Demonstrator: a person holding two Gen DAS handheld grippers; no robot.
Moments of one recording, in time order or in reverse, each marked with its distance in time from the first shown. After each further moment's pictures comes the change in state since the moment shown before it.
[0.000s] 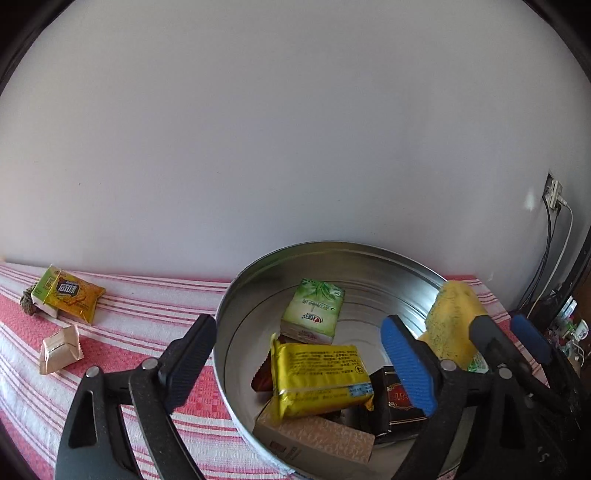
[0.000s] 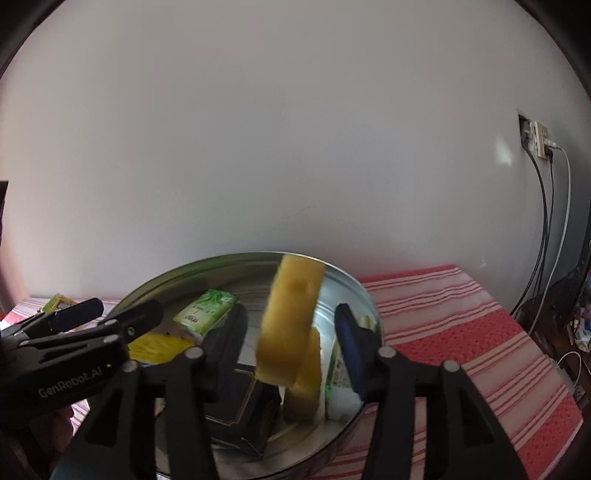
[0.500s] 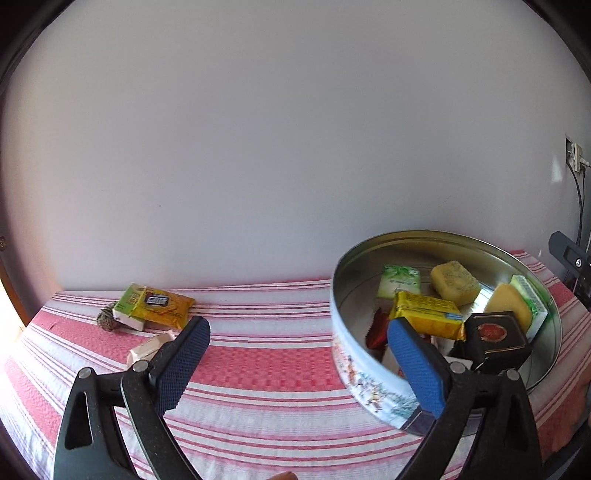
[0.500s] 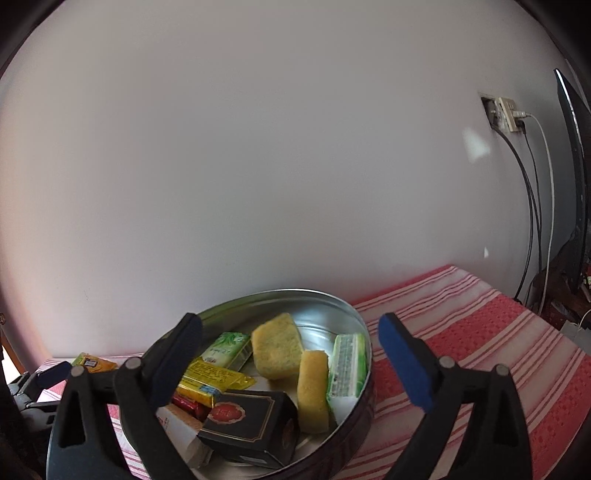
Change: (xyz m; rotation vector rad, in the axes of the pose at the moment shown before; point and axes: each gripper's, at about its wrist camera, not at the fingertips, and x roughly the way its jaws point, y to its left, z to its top) left arm -0.047 0.055 -0.032 0.130 -0.125 0.244; right arm -0.023 -0.016 0.003 0.141 -0.131 -0.021
